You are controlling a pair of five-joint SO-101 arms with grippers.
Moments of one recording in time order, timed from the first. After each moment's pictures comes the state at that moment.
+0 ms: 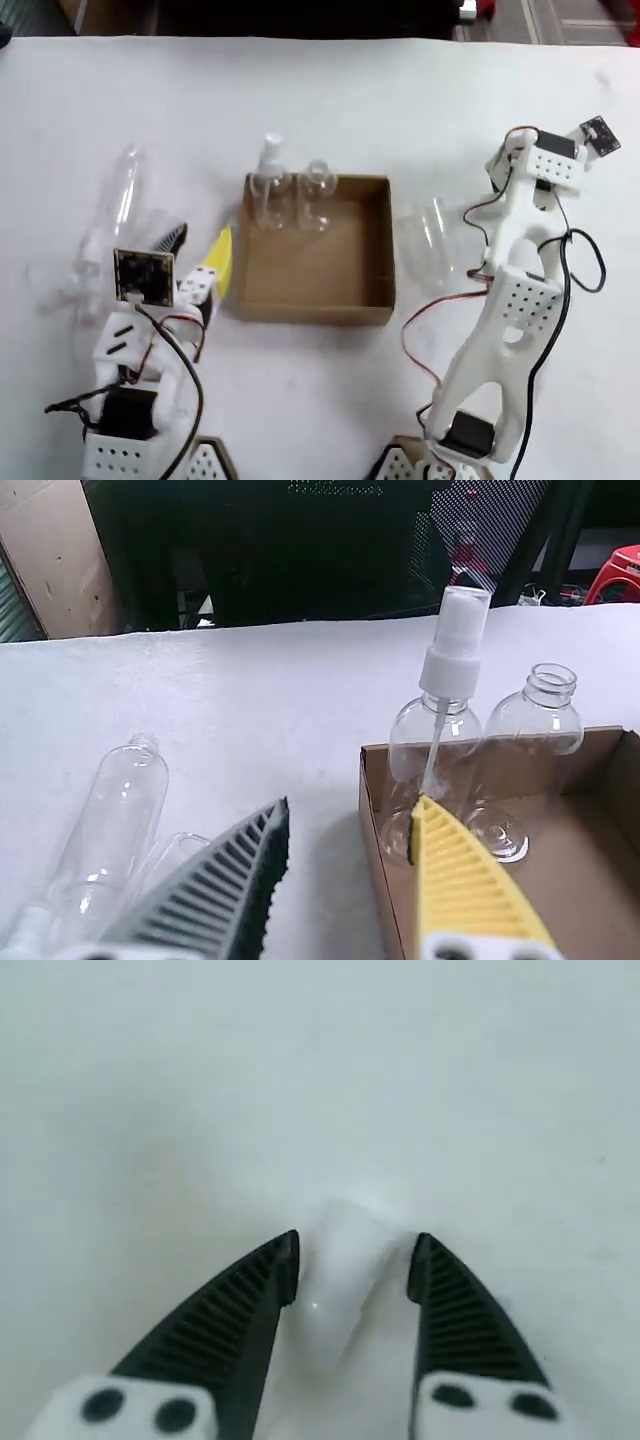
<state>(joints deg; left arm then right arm) 0.8 -104.1 92.0 39.1 1.2 17.1 52.5 -45.5 74.5 -39.1</state>
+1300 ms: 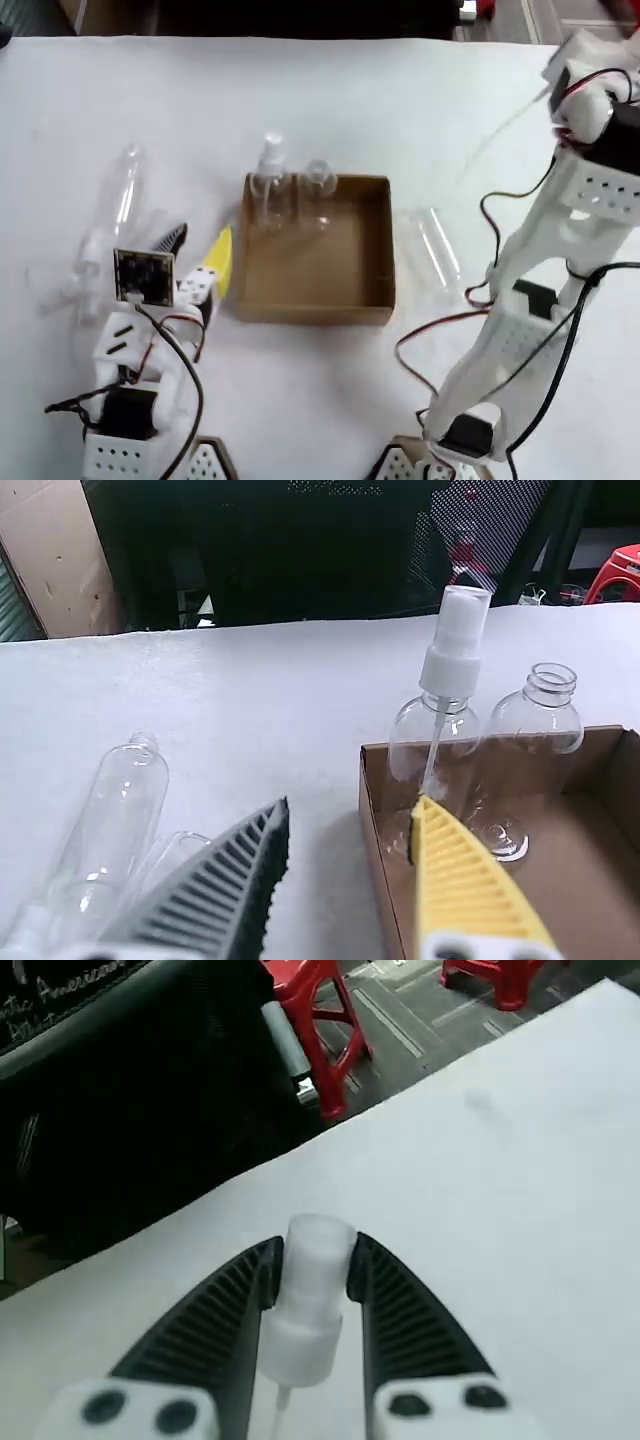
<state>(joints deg) 0.8 -104.1 92.0 39.5 1.2 14.4 27.1 -88.2 97.4 -12.4</state>
